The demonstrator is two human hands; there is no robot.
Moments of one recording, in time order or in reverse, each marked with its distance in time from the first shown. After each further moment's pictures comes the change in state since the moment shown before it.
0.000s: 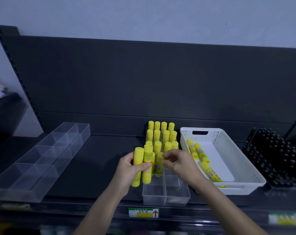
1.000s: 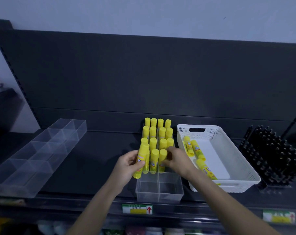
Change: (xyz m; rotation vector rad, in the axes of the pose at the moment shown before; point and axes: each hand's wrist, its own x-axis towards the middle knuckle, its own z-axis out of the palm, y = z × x) left_hand 0.006 -0.017 0.004 0.094 -0.101 0.078; right_hand 0.025 0.031 -0.001 -0.336 -0.116 0.102
